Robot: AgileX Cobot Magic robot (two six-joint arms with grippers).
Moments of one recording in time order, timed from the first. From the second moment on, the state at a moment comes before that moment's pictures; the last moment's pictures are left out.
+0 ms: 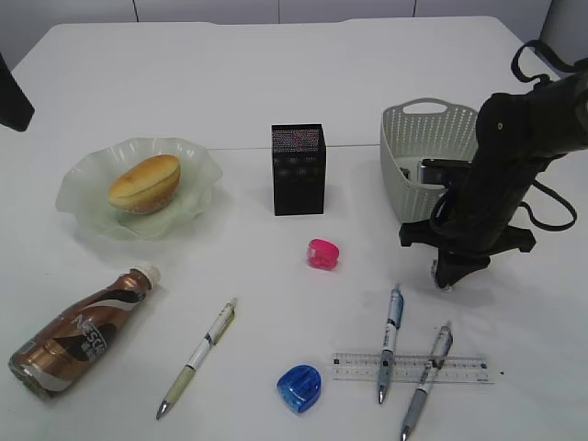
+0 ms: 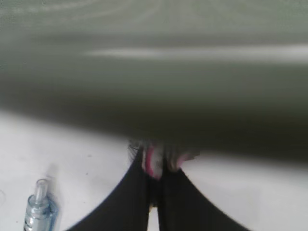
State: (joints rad) left arm -0.19 1.39 -1.40 -0.21 1.25 -0.11; right arm 0.16 2.10 -1.33 0.10 0.80 0.15
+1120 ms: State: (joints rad) left arm -0.19 1.39 -1.40 -0.21 1.25 -0.11; right arm 0.16 2.06 -1.34 0.09 0.82 0.13
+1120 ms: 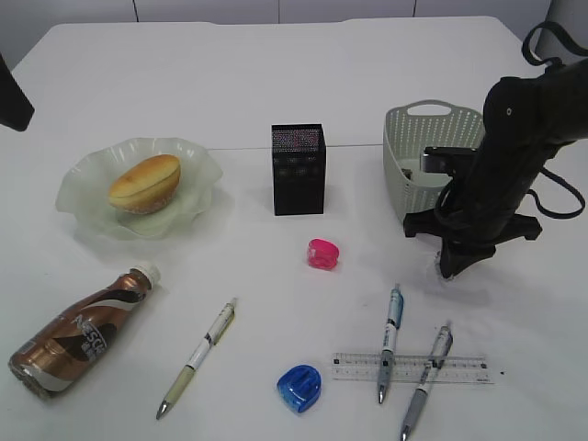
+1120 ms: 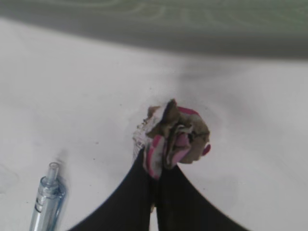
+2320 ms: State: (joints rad) left arm -0.19 1.39 -1.40 -0.21 1.25 -0.11; right arm 0.16 2.03 -1.41 0.06 0.86 0.12
